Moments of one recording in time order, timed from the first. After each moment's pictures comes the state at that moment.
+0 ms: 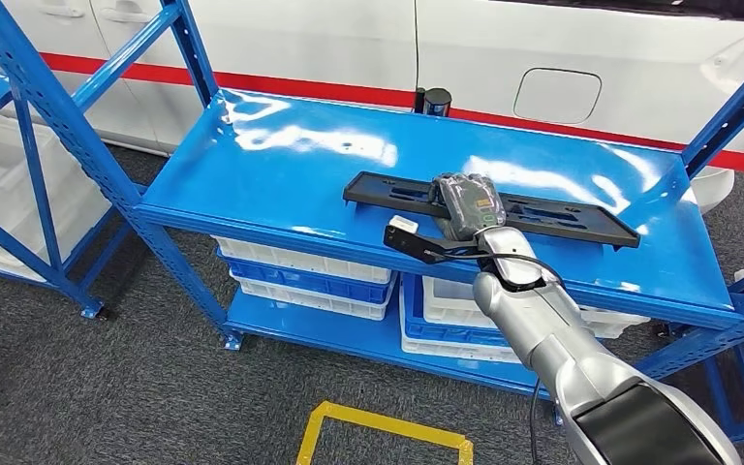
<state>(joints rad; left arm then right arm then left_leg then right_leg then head) -0.05 -0.11 0.53 -0.19 -0.45 0.59 -0.42 -0.90 0.02 0.74 -0.55 0.92 -0.50 -0.14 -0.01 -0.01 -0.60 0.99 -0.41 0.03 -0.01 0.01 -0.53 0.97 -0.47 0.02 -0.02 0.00</state>
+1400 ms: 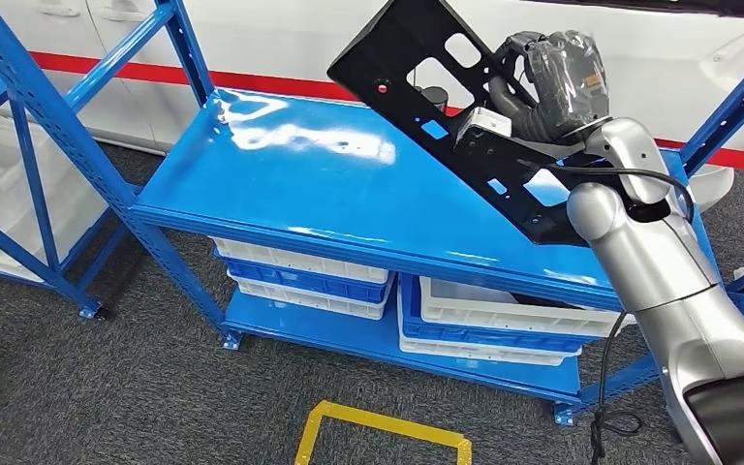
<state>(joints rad) -0.05 -0.12 0.51 -0.19 -0.59 0.67 -0.42 -1.02 -0.28 0.71 -1.19 0.67 -0.33 -0.24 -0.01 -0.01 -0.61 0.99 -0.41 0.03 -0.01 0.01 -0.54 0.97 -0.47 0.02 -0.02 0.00</state>
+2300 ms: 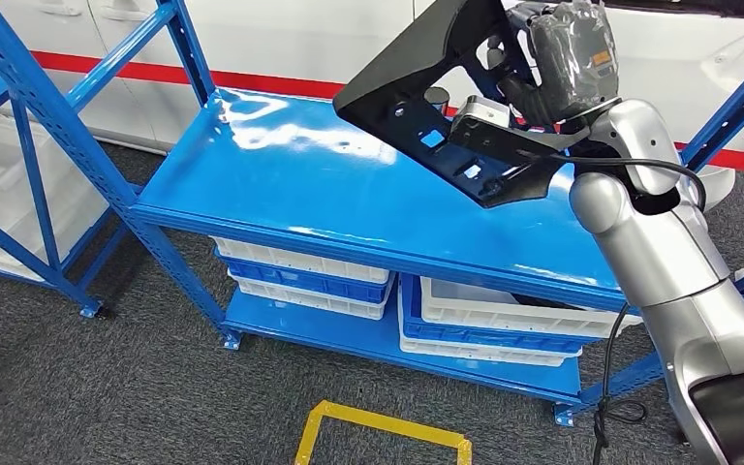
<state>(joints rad) -0.06 -0.11 0.51 -0.19 -0.59 0.65 -0.39 -1.04 -0.28 0.71 -1.26 0.72 -0.34 -0.22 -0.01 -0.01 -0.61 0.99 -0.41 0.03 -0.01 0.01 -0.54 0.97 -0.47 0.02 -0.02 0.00</state>
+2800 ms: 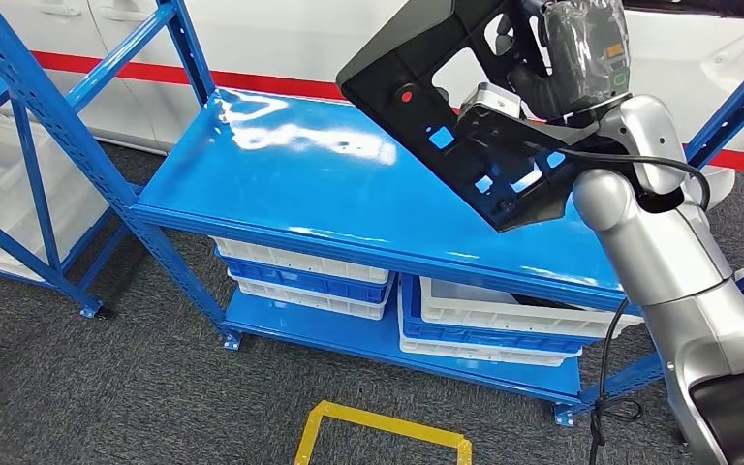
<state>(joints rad) -0.06 -0.11 0.51 -0.19 -0.58 0.60 -0.29 -1.04 -0.27 0.69 -1.27 0.70 -0.37 -0.20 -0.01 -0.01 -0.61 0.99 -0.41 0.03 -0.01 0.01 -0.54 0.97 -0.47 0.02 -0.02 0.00</state>
